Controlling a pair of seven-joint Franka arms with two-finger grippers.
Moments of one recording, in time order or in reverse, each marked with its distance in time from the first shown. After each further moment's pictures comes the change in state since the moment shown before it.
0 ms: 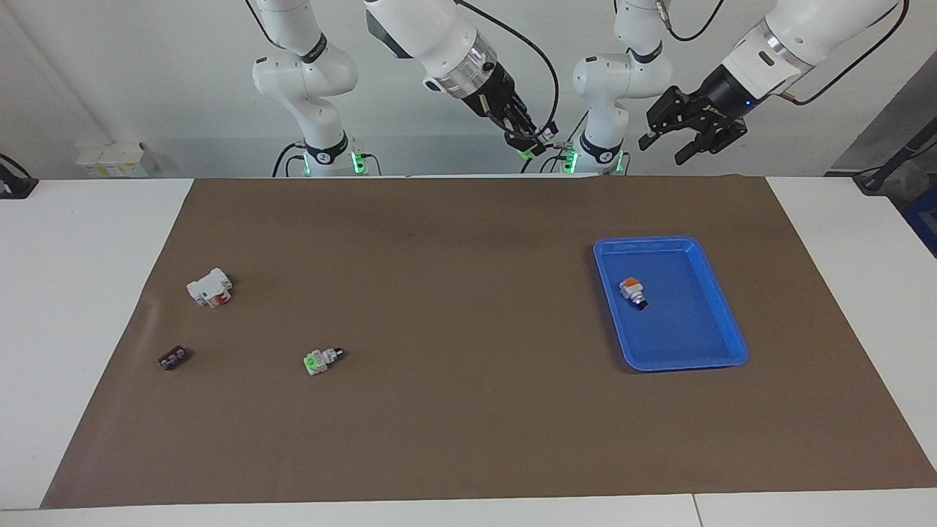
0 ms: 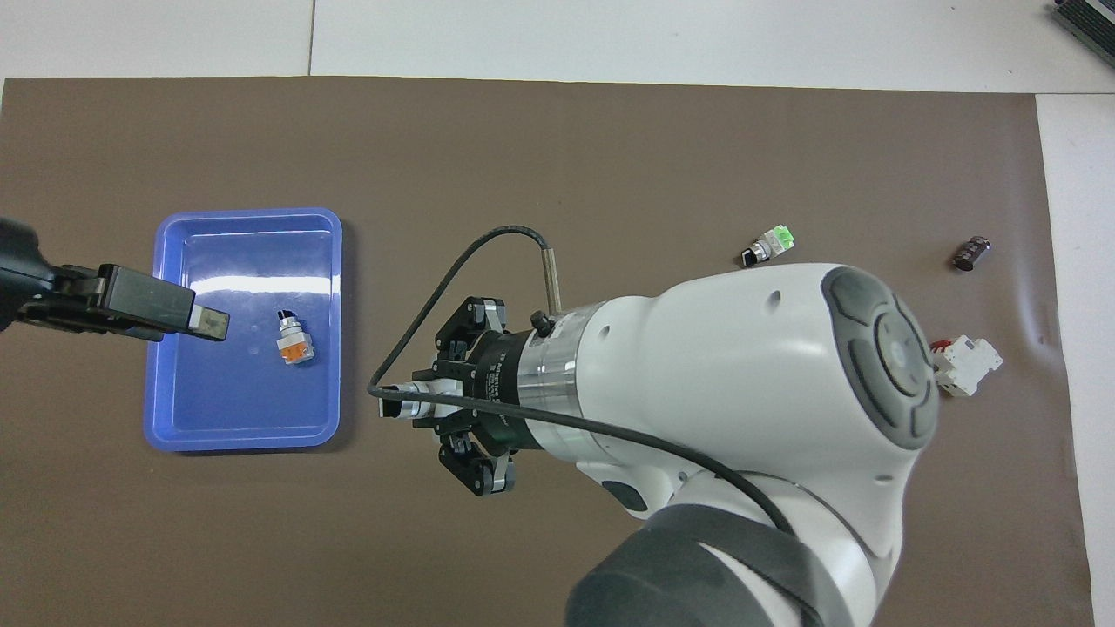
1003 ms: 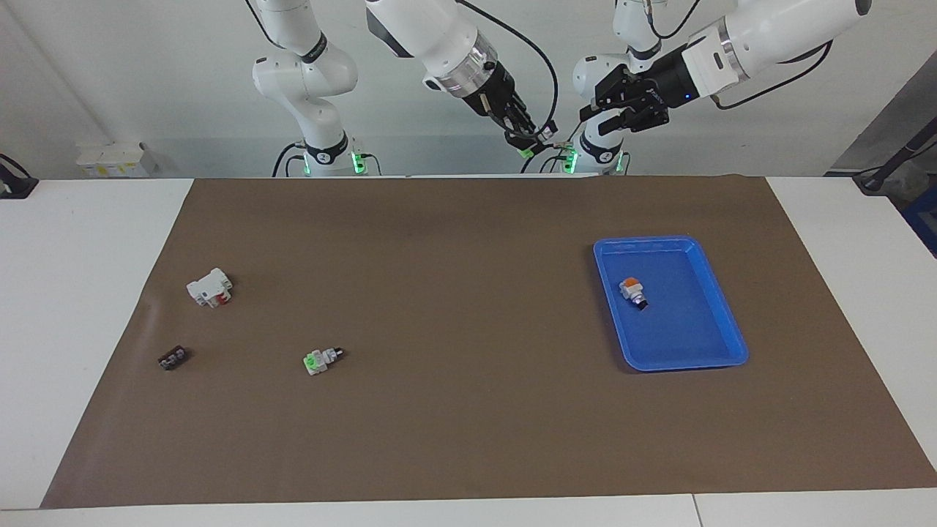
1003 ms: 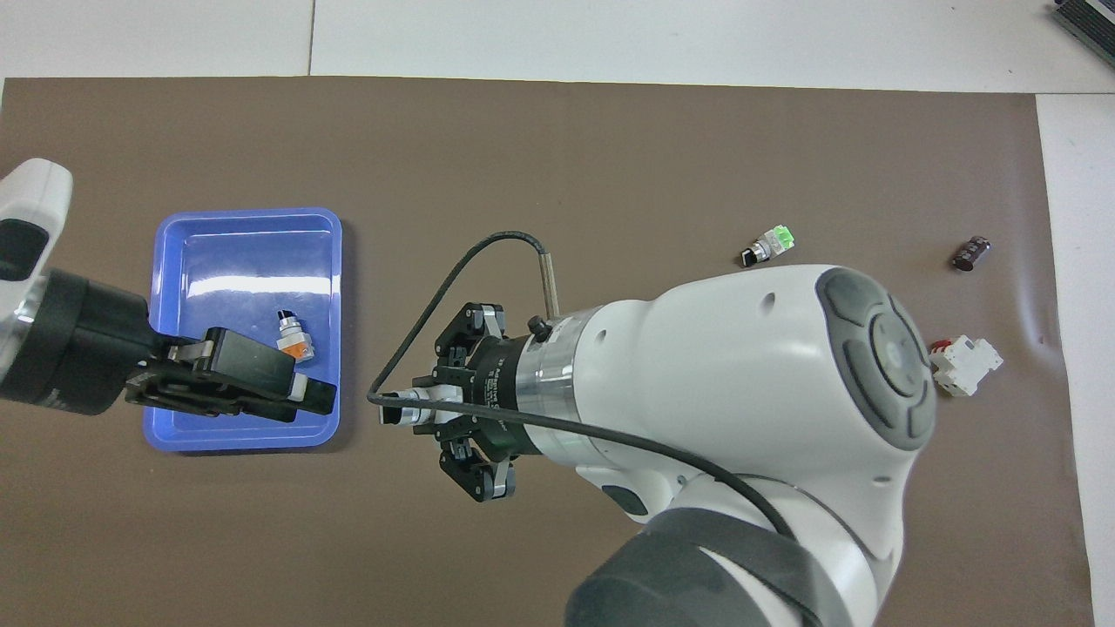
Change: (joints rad) left arm -0.045 -0.109 -0.018 -0.217 -0.282 0.040 -0.166; right arm 0.000 -0.002 0.001 0.000 -0.001 -0.016 -0.001
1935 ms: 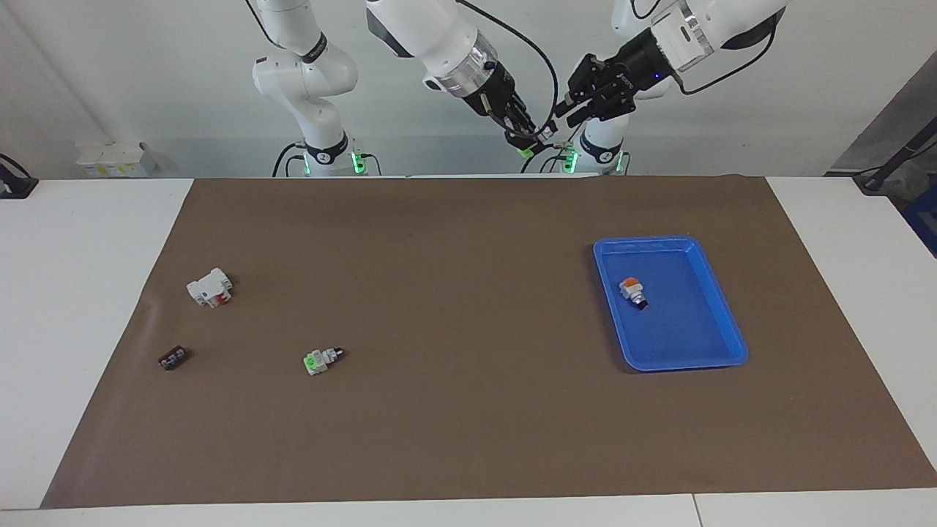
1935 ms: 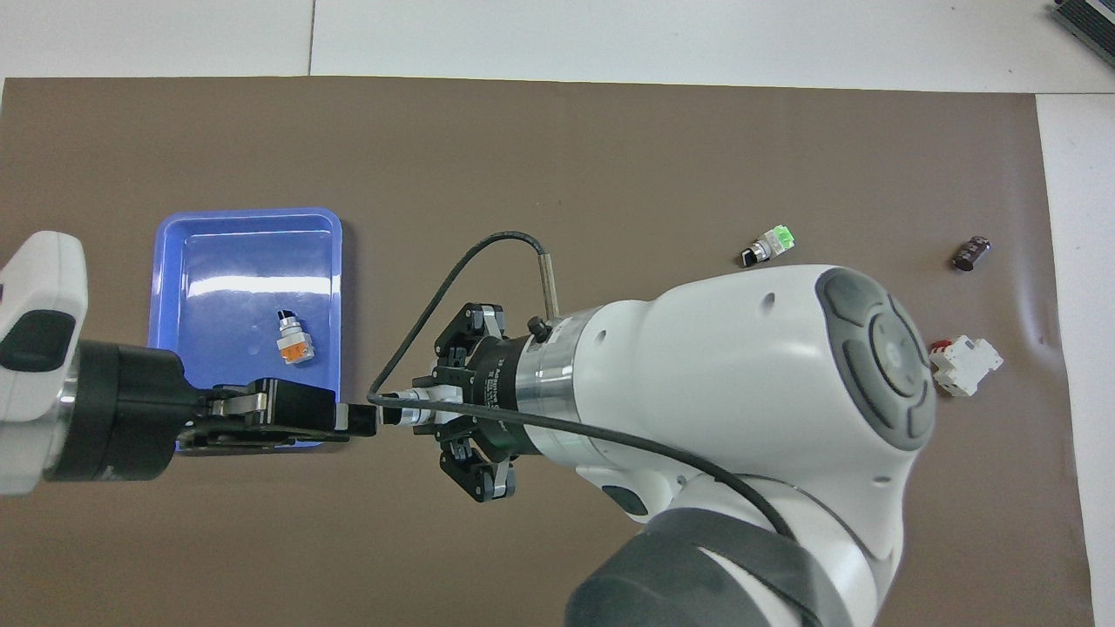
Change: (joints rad) left arm -0.052 -0.215 -0.044 -0.252 -0.033 0.295 -0.060; right arm 0.000 0.000 0.000 0.000 0.000 0.000 -0.004
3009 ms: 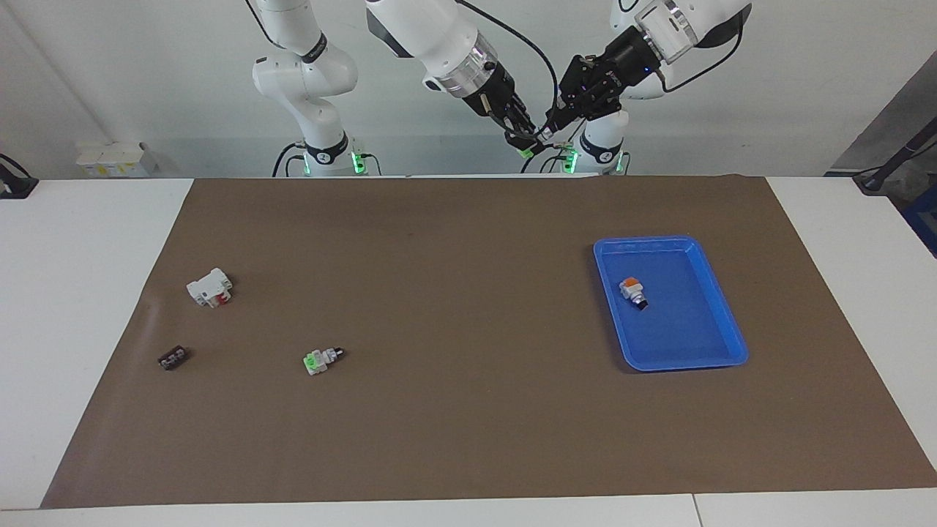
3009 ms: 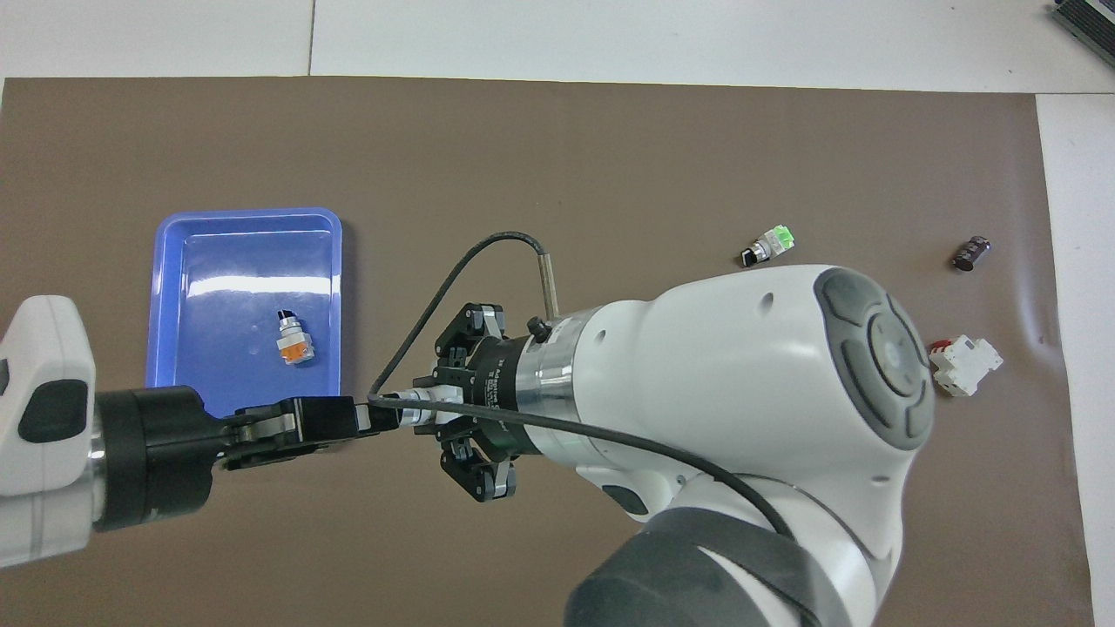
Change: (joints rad) left arm 0.000 -0.117 -0.040 -0.156 -0.044 0.215 -0.028; right arm 0.000 0.000 0.000 -0.001 -0.001 0.000 -0.002
